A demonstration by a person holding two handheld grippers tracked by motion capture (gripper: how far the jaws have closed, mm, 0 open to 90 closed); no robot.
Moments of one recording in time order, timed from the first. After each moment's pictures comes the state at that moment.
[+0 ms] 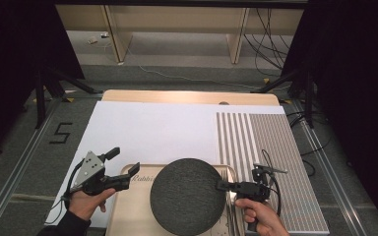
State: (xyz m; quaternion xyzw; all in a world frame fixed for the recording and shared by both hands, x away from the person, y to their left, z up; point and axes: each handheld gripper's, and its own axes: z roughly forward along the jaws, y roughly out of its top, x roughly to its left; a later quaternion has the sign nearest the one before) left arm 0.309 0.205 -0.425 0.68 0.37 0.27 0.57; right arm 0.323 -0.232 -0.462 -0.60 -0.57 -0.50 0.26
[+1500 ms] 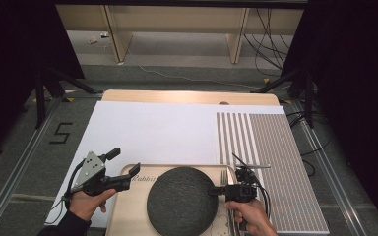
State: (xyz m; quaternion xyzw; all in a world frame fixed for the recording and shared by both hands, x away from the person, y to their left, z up) left arm 0.308 0.204 -0.425 0.69 0.37 0.26 0.57; right arm 0.333 -0.201 -0.473 -0.60 -0.67 -0.40 0.18
